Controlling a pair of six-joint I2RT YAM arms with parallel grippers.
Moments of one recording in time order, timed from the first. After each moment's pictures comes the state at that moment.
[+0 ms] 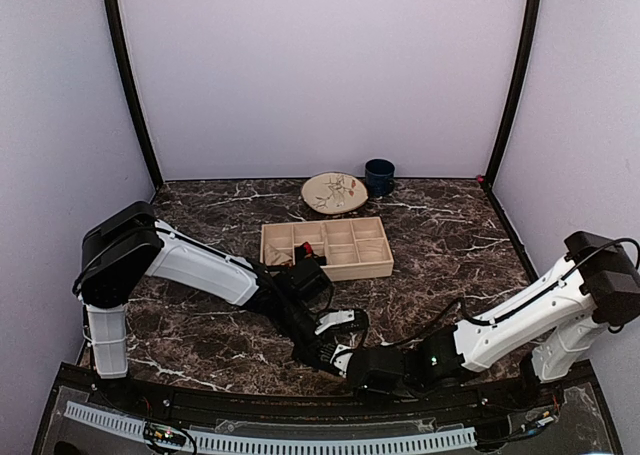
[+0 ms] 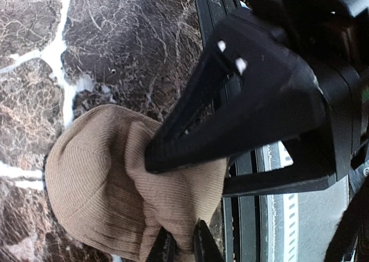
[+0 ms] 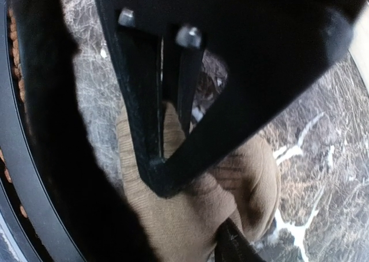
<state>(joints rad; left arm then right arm) -1.05 1.99 1.13 -0.25 0.80 0.17 1.53 1.62 0.74 -0.20 0.40 0.26</state>
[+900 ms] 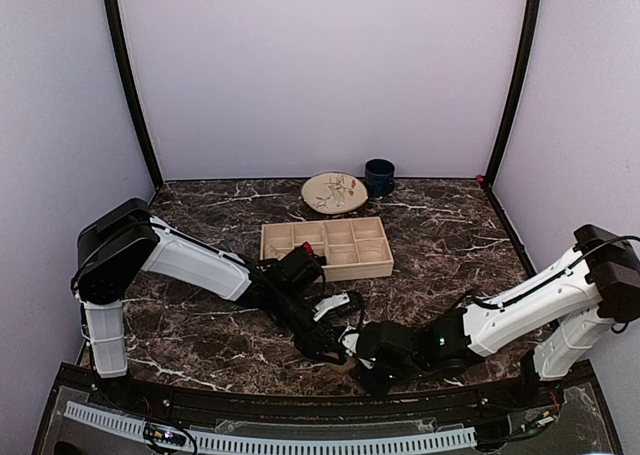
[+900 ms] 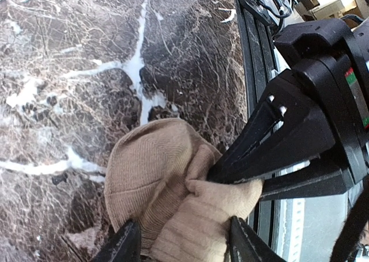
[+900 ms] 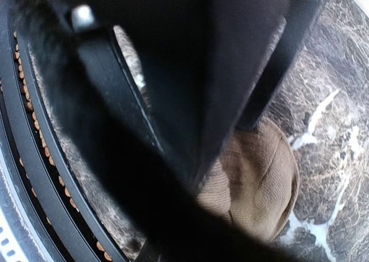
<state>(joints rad) -0.99 1.98 1.09 -0.13 0.73 0.02 1.42 1.57 0.70 -0.14 0.17 0.38</state>
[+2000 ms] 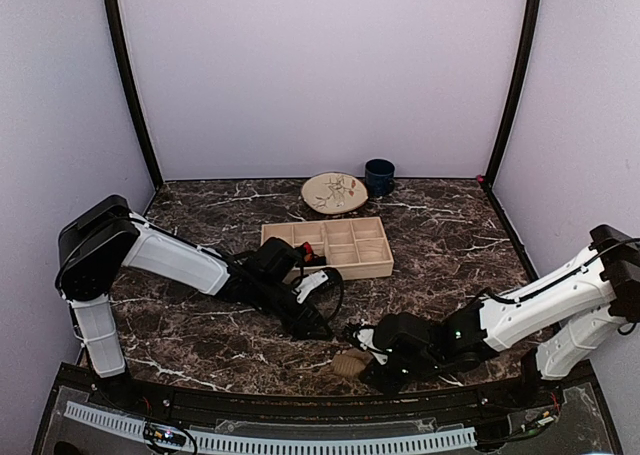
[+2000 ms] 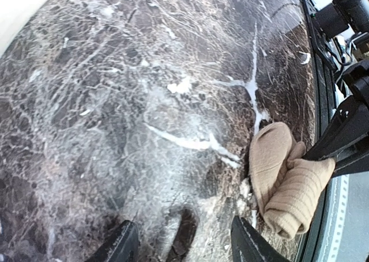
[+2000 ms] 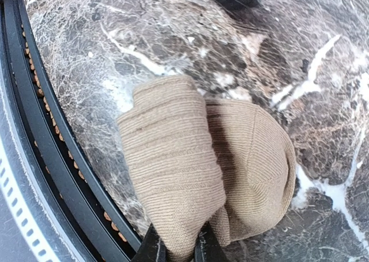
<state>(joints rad) -0.91 1.88 0.96 -0.01 0.50 -0.08 1.37 1.47 0.62 -0.14 0.06 0.48</state>
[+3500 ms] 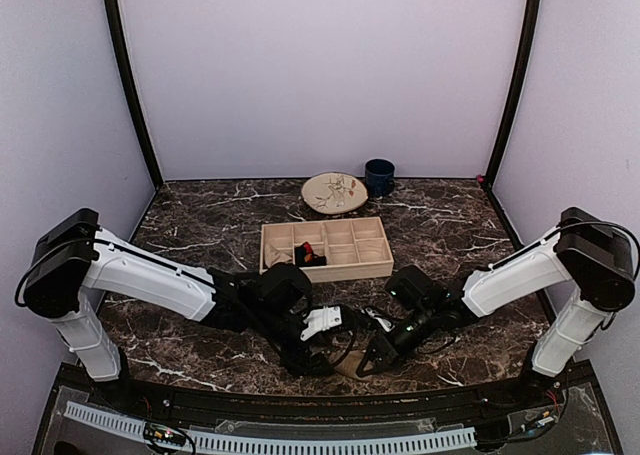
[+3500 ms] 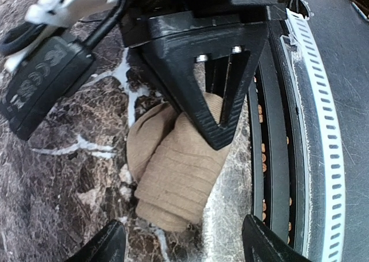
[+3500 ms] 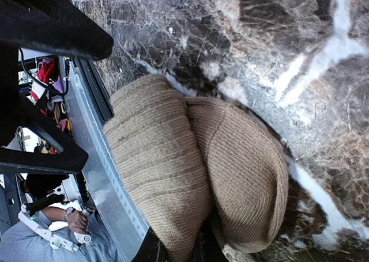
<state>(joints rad) -1.14 1.71 0.91 -0.09 0.37 0.17 0.97 1.64 0.62 -0.02 -0.76 0.64</state>
